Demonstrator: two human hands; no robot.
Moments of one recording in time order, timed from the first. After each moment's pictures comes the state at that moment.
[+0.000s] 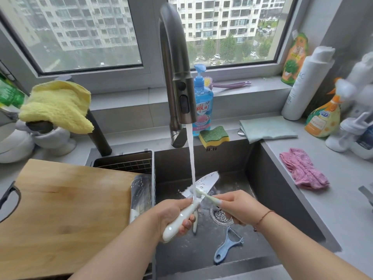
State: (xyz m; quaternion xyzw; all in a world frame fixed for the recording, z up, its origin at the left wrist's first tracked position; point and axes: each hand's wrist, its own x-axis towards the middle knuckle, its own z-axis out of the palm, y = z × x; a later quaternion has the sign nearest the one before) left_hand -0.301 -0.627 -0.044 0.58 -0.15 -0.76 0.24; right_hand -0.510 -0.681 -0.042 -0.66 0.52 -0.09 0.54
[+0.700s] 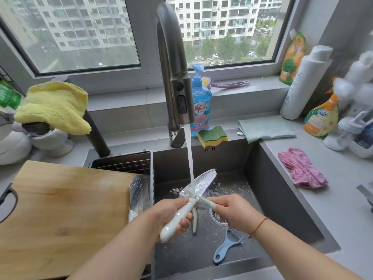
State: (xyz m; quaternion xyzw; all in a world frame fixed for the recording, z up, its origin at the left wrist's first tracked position) left_hand -0.298 -0.629 -0.047 0.56 -0.15 -0.77 0.27; right_hand -0.501 -0.667 -0.044 -0.69 0.50 -0.11 0.51
